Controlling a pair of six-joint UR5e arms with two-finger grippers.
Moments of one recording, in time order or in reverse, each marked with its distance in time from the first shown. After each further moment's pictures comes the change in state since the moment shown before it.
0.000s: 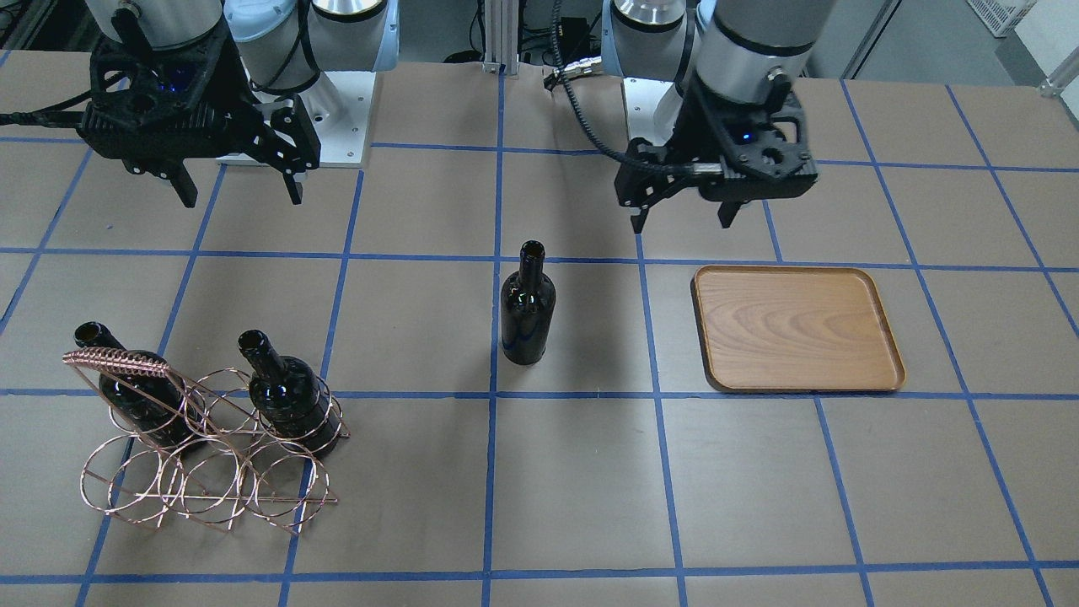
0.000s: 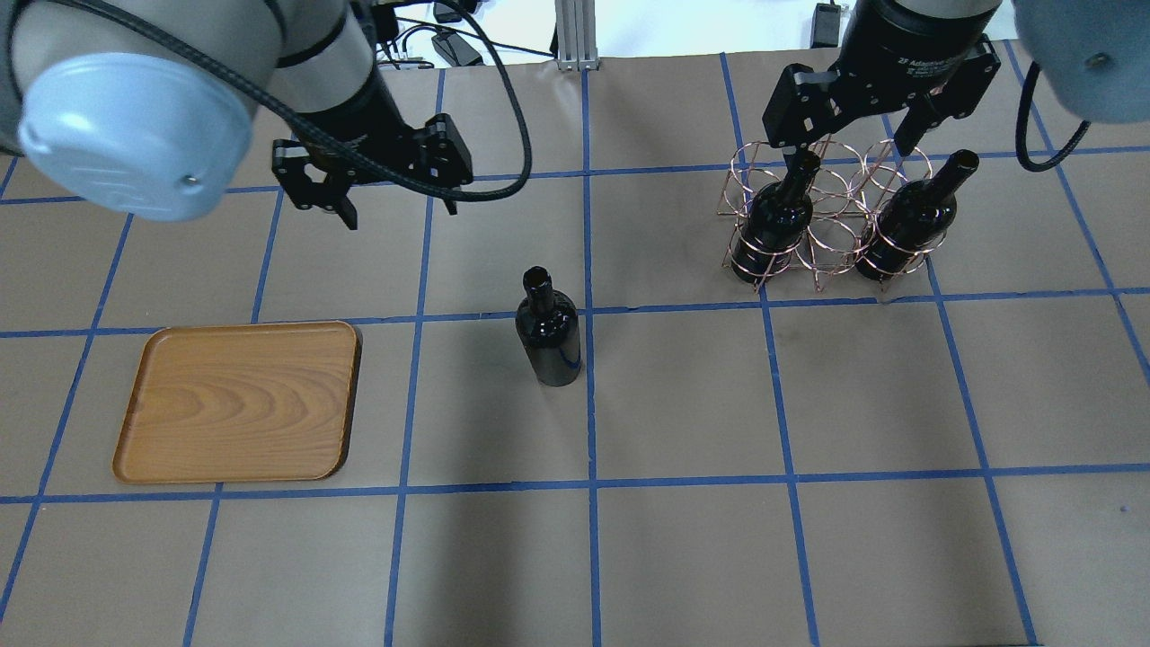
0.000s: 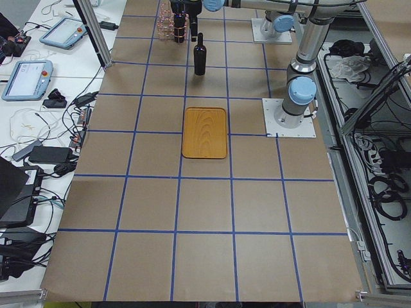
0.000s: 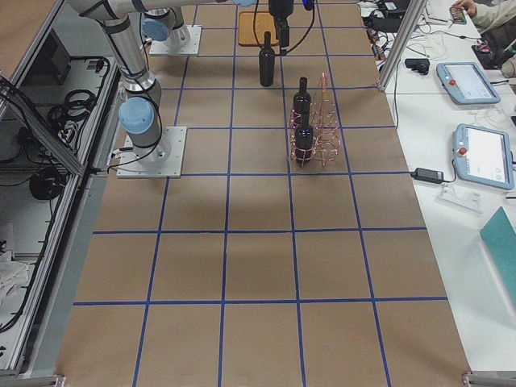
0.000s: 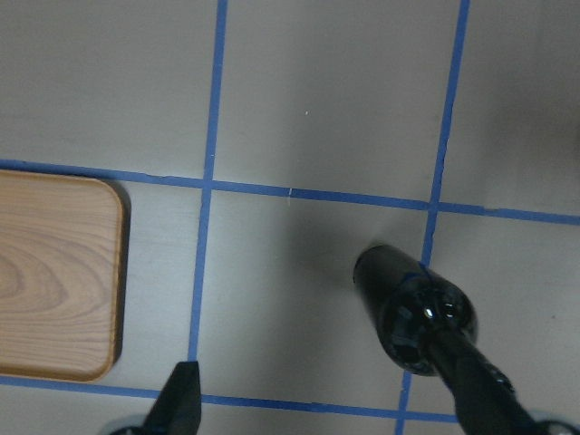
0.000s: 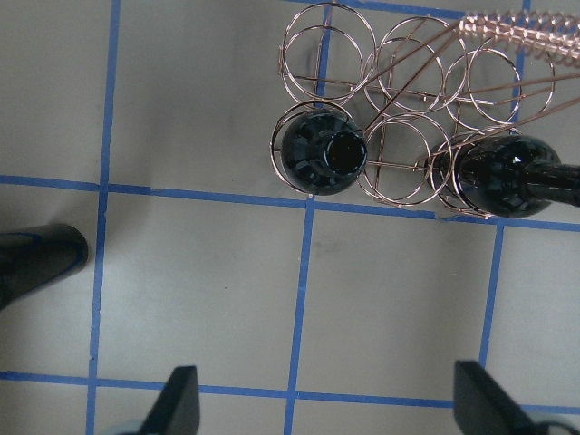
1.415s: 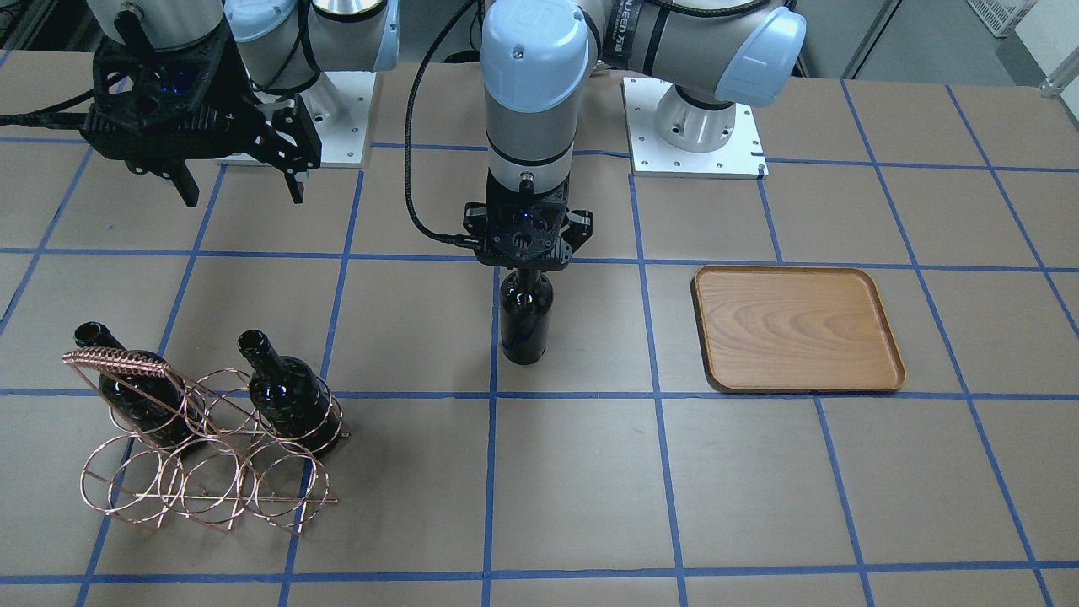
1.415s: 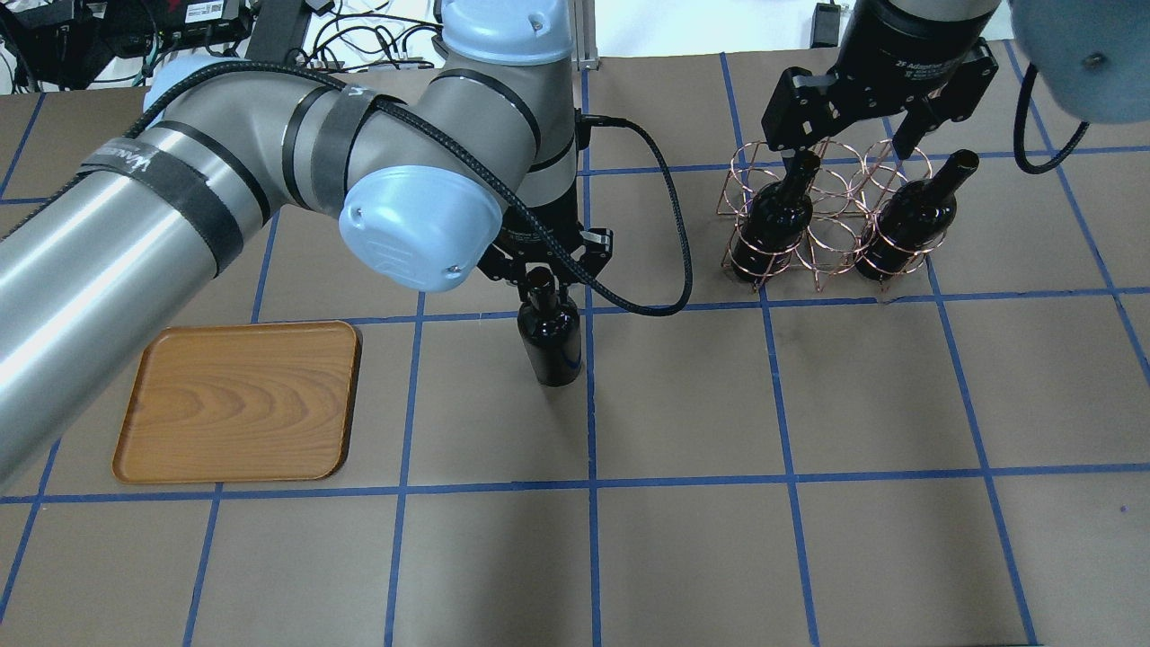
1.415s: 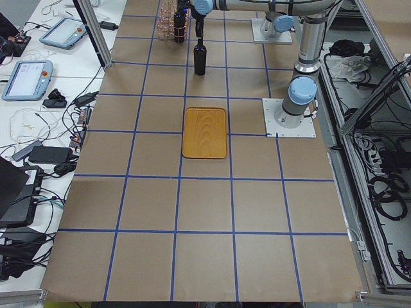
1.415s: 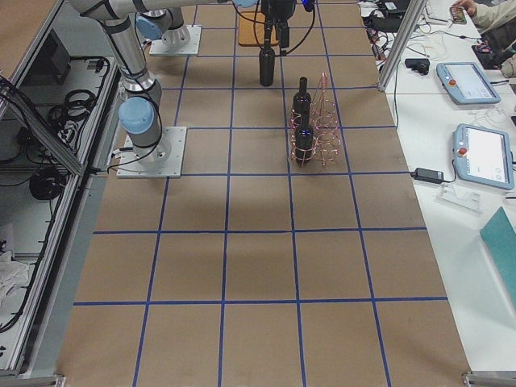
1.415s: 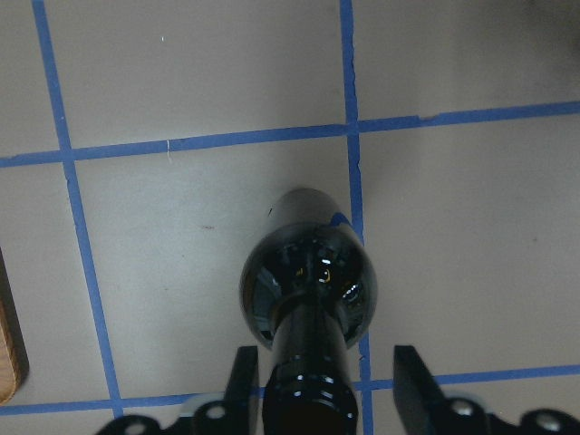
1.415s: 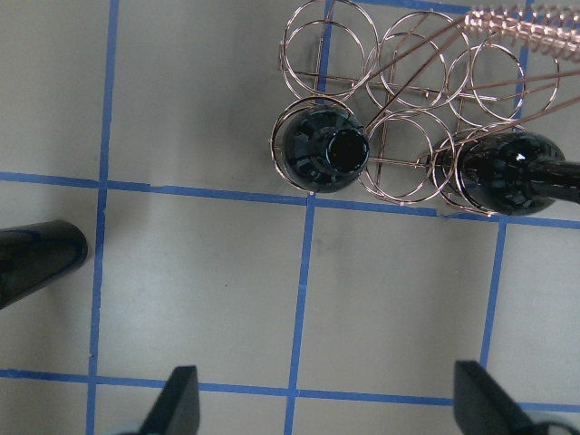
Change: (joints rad) left arm -0.157 -0.111 -0.031 0.053 0.006 0.041; right arm 0.000 0.003 0.002 0.002 0.002 0.000
